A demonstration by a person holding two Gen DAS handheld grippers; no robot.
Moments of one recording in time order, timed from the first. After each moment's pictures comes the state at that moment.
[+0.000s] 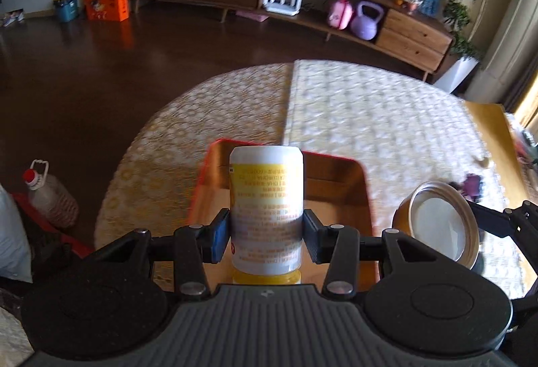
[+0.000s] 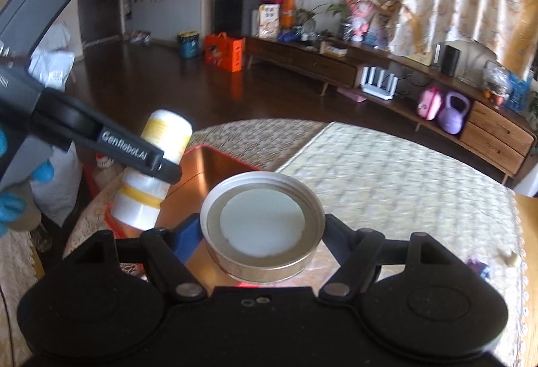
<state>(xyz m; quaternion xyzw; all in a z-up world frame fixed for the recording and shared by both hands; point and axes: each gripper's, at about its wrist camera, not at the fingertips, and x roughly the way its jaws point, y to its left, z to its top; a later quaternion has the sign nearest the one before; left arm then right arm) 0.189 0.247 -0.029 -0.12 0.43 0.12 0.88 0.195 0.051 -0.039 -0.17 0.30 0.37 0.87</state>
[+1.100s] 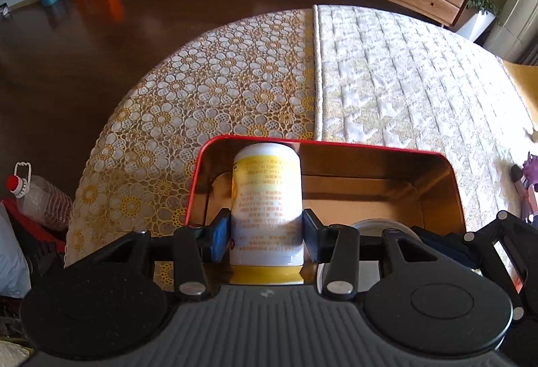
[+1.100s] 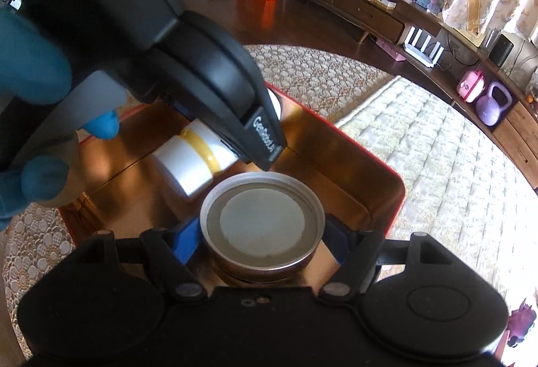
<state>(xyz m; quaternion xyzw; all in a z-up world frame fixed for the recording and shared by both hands) 0.279 0.274 -0.110 -0.09 0.51 0.10 0.85 0.221 0.141 -0.117 -0.28 0.37 0.37 0.80</state>
